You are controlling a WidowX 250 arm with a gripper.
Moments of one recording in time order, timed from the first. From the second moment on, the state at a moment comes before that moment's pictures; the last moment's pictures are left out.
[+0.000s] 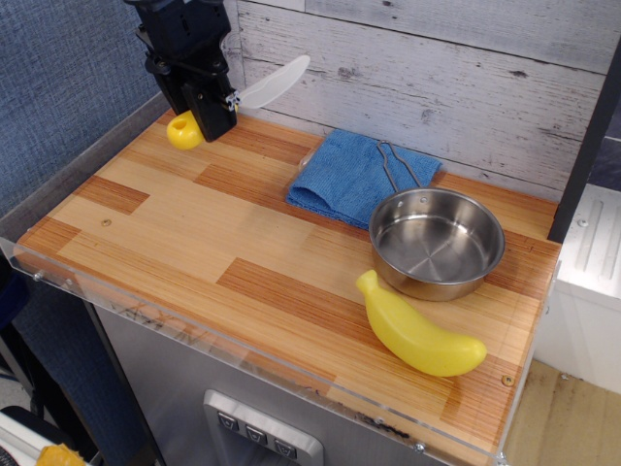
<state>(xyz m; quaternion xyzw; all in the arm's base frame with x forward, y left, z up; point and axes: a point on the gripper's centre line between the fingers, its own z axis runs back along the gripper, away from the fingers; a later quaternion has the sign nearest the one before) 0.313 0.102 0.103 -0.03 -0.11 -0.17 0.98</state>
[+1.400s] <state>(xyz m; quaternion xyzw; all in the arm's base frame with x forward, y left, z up) 0.357 0.170 0.012 -0.01 -0.02 -0.12 0.99</state>
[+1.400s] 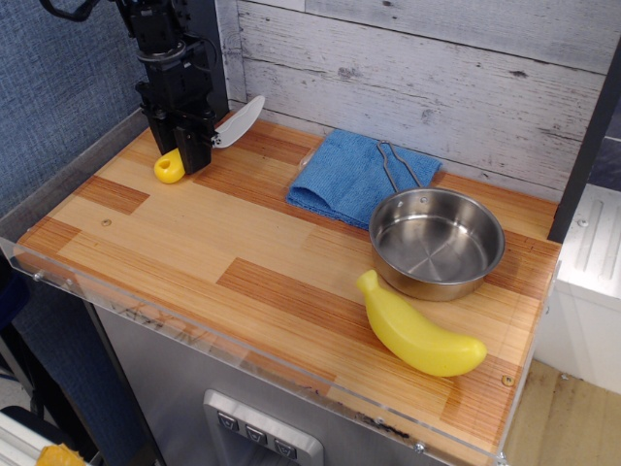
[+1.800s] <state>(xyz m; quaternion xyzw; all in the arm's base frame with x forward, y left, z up) 0.355 0.169 0.011 -0.02 -0.02 -0.12 0.99</state>
